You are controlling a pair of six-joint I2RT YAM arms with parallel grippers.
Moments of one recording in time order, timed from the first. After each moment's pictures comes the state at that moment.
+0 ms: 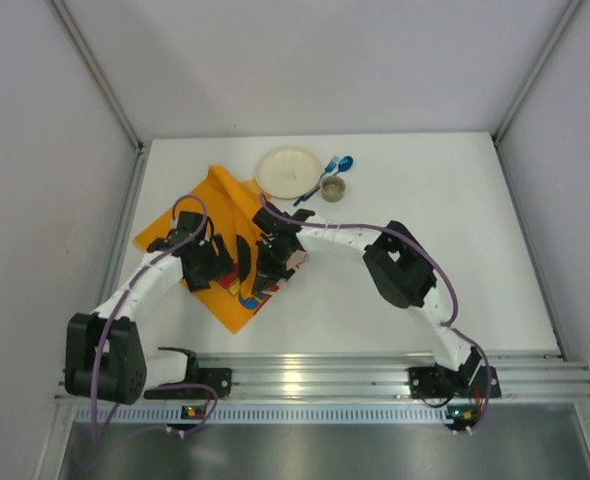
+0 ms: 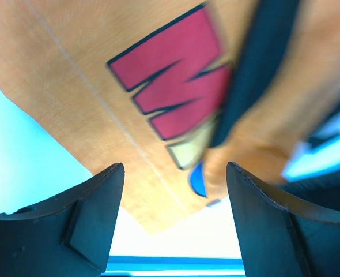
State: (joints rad) left arm -0.16 1.29 0.76 -0.65 0.02 -0.59; right arm 0.93 2.27 1.79 -0.68 -0.46 1.02
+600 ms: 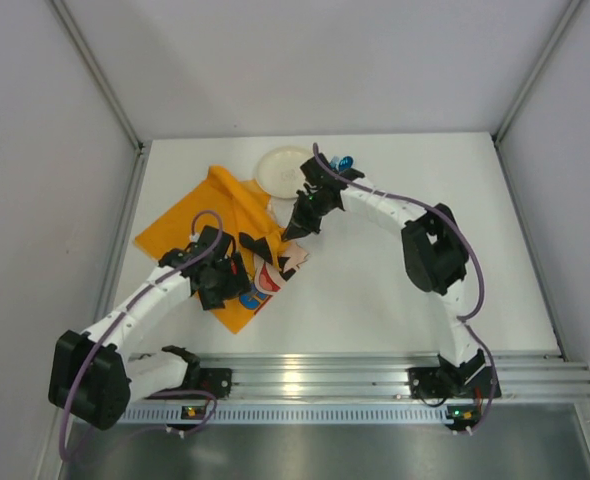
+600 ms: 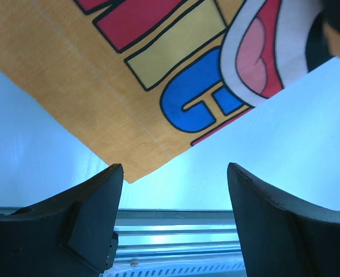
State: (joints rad) left arm -0.40 1.14 0.75 -0.80 0.01 -0.74; right arm 0.66 2.17 1.80 -0.70 -0.46 0.99
